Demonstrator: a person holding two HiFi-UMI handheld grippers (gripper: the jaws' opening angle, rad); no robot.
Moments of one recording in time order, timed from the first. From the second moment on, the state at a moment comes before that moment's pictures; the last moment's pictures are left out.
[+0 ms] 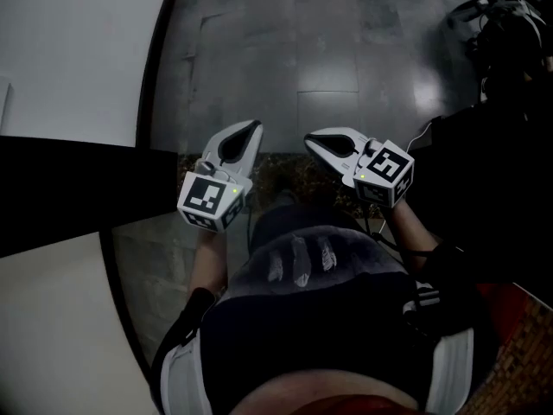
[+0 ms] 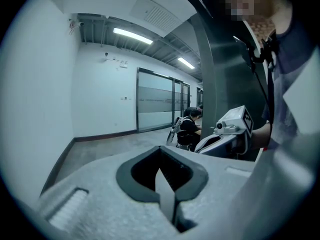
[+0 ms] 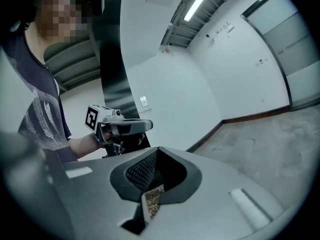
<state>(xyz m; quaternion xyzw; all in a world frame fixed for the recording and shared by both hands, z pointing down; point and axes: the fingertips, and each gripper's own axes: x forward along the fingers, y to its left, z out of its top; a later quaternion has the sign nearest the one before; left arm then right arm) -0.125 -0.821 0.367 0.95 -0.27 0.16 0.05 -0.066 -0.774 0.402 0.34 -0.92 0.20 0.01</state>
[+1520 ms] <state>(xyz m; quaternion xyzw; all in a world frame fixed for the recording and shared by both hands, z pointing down) 0.014 -1.084 0.400 0.99 -0.06 0.14 0.07 0.048 -1.022 0.388 0.50 -0.84 0.21 0.00</state>
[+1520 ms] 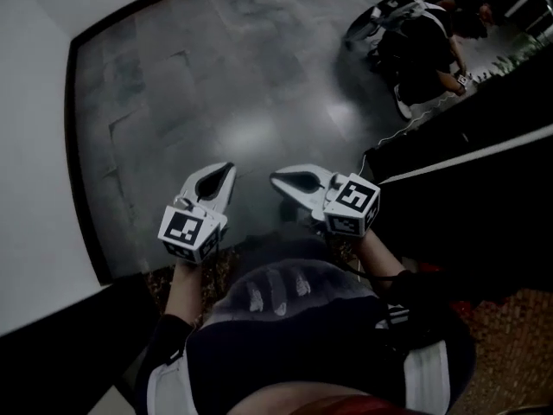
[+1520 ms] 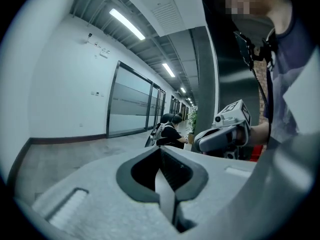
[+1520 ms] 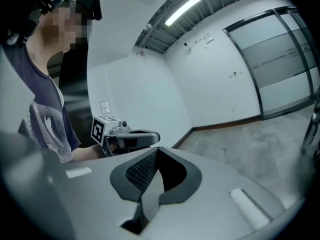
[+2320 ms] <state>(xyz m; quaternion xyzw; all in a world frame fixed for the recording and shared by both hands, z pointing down) 0.124 -1.149 0.363 0.97 -0.18 0.16 0.05 0.167 -1.090 0.381 0.37 -0.90 0.24 -0.05</state>
